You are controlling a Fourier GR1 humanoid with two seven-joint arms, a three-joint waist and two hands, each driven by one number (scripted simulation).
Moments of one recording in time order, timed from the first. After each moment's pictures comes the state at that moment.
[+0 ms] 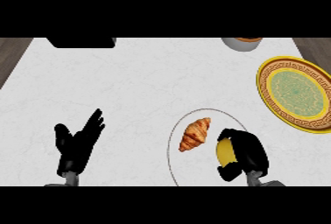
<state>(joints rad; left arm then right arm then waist) 0.03 0.12 -0.08 -1.44 0.12 0.04 0.22 -0.01 -0.14 0.31 -1.52 0.98 0.11 0.44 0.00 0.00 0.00</state>
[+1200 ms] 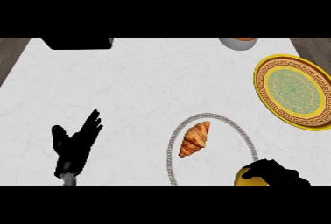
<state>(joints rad) 0.04 0.11 -0.05 -1.44 0.11 0.03 0.21 0.43 -0.30 0.37 -2.12 0.83 -0.28 -0.01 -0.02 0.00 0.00</state>
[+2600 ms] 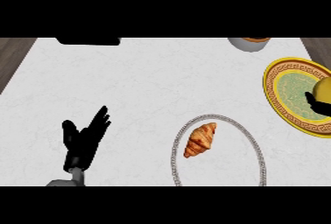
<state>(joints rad) 0.00 0.08 -0.07 -1.43 0.08 0.03 0.23 -0.40 -0.51 -0.40 -0.86 0.18 -0.29 -0.55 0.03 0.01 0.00</state>
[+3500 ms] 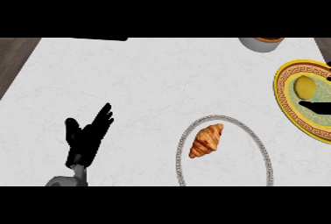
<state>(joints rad) -0.03 0.08 -0.08 -1.43 0.08 0.00 0.23 -0.69 -0.65 -0.34 -0.26 0.34 -0.15 -0.63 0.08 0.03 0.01</state>
